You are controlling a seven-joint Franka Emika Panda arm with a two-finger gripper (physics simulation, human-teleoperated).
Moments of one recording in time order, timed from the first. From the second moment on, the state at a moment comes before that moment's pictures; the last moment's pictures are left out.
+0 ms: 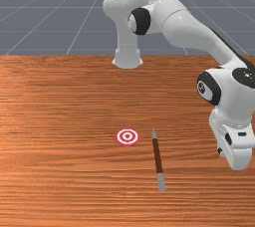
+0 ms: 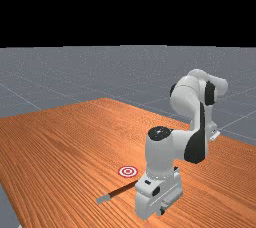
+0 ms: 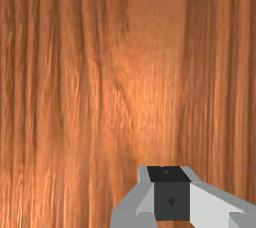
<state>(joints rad) 0.34 1.27 0.09 -0.74 -0.04 1.99 -0.45</state>
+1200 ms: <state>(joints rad) 0.09 1.00 0.09 -1.24 -0.03 2.21 -0.71</state>
